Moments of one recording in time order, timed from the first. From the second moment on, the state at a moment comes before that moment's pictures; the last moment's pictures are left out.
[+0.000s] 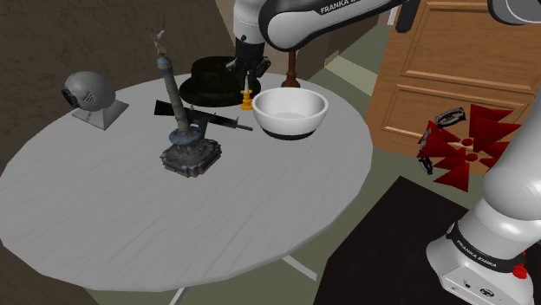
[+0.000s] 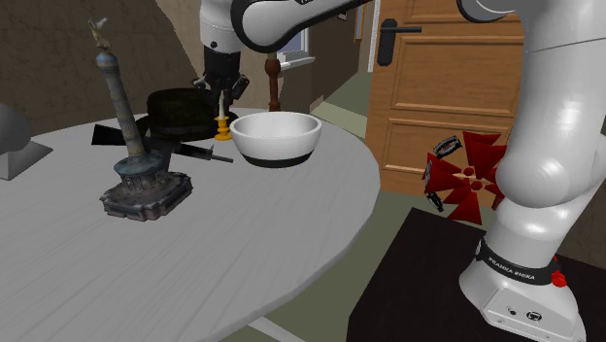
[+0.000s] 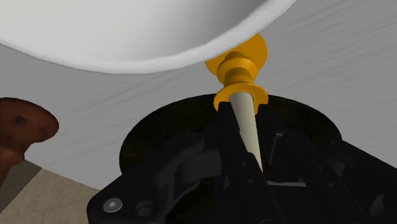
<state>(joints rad) -0.41 0.27 0.82 -1.68 -0.56 2.15 0.90</state>
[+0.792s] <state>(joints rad) -0.41 0.28 0.82 -1.71 -0.58 2.18 0.92</state>
